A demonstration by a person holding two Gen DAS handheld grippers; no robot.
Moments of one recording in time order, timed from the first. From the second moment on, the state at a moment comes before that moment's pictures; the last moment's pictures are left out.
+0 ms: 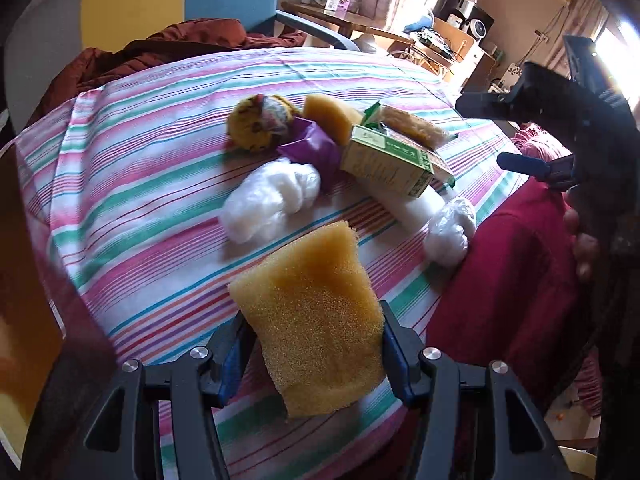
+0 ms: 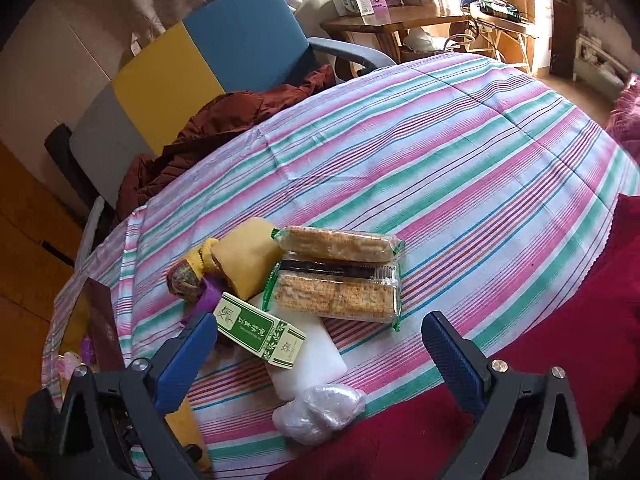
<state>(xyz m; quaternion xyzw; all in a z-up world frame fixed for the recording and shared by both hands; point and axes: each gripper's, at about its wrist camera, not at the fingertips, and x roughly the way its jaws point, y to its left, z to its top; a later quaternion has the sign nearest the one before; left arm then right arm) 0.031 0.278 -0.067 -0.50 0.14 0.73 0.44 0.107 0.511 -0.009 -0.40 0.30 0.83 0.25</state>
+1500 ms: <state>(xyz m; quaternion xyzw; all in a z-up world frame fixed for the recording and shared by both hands) 0.026 0.207 -0.021 -0.43 0.08 0.80 0.42 0.043 0.404 0.021 -0.39 0.20 0.88 0.15</state>
